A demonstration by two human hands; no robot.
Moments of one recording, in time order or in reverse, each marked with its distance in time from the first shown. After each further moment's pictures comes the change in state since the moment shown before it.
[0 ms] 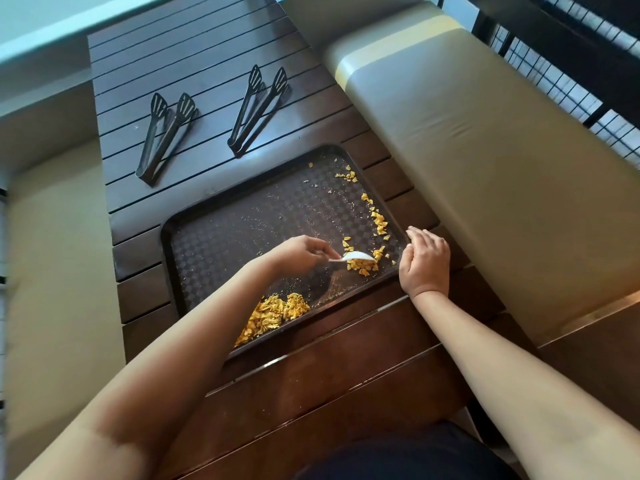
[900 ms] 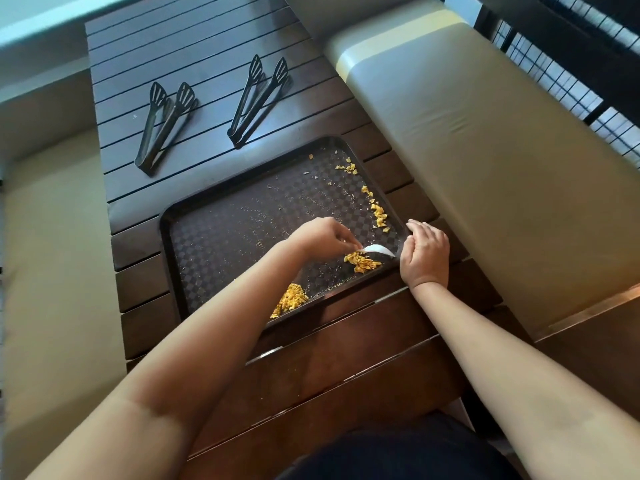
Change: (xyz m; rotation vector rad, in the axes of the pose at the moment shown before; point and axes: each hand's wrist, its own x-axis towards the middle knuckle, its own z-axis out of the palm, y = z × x) left_hand 0.010 0.033 0.013 0.266 0.095 0.130; right_hand 0.002 0.002 0.001 0.035 0.012 0.013
